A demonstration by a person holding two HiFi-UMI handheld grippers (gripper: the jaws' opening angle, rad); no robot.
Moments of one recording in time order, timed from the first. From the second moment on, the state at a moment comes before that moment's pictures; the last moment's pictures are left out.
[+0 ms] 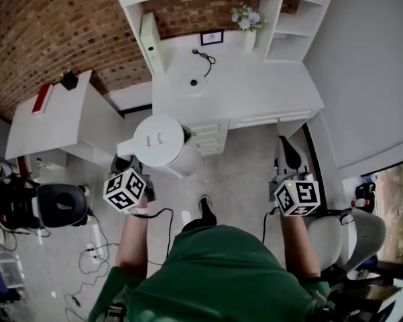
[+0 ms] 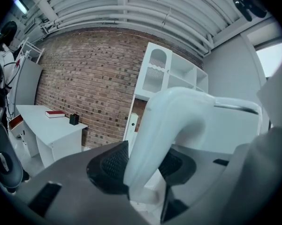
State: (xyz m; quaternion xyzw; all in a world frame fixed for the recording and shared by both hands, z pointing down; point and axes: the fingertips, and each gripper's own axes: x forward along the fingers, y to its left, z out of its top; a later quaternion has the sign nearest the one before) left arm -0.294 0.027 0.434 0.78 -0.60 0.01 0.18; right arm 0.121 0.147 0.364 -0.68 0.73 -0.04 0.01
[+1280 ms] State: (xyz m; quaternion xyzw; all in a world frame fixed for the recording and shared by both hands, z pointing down) left arm -0.225 -0.174 0.458 0.75 -0.64 0.02 0.18; right arm 0.172 -0.118 0.397 -0.62 0.78 -0.08 0.00
